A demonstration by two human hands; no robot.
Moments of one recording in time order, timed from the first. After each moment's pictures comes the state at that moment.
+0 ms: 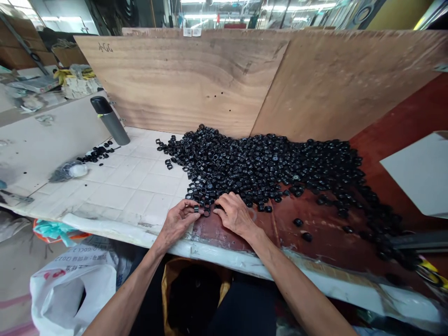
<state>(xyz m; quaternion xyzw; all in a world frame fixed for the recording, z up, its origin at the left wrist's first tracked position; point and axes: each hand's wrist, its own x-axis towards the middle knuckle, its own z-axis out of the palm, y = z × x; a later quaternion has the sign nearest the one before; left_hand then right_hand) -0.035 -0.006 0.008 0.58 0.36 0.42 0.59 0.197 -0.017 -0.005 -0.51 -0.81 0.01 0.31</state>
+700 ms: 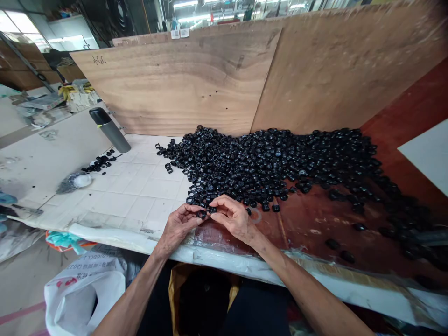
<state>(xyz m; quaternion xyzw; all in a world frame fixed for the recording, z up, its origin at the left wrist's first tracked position) -0.034 -0.008 0.016 0.53 0.37 0.42 0.64 0.178 -0.028 0.013 -0.41 -0.64 0.37 0.53</state>
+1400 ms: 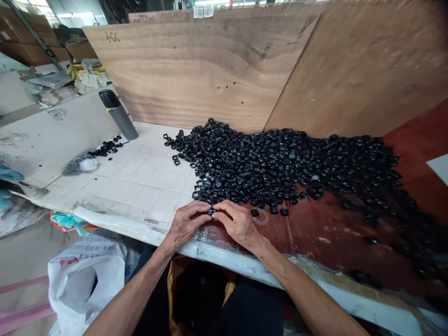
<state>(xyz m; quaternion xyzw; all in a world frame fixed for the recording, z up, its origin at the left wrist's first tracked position) -0.033 -0.008 0.006 0.69 0.36 0.46 0.44 0.169 -0.031 0.003 -0.42 -0.74 0.23 0.48</state>
